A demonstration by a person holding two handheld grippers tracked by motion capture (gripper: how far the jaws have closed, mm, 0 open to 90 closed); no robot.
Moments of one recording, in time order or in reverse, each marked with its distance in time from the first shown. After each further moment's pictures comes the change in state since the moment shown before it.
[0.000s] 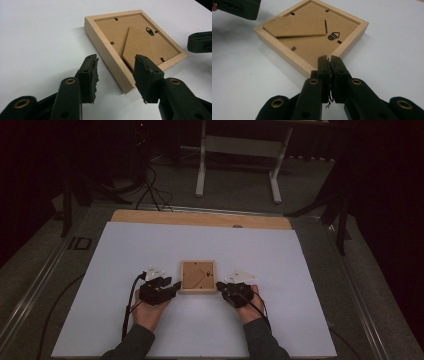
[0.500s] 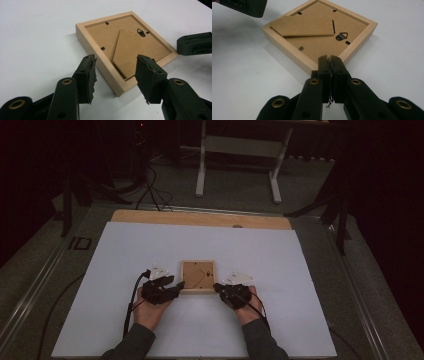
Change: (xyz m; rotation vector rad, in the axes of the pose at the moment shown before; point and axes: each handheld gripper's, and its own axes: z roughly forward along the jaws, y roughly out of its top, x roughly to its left) left arm -0.011 0.009 -0.001 0.013 -0.010 0.081; right arm 0.005 -0.001 0.003 0.000 0.024 -0.011
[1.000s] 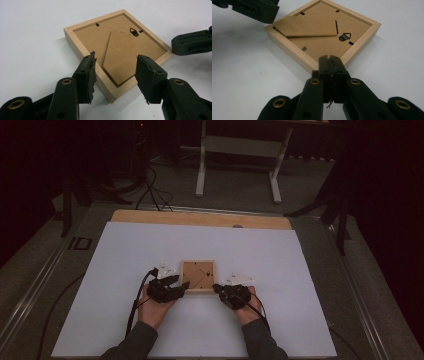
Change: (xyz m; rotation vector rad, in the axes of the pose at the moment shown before) left arm -0.009 0.008 0.011 0.027 -0.008 0.059; right arm 0.002 0.000 0.000 -0.005 0.012 0.000
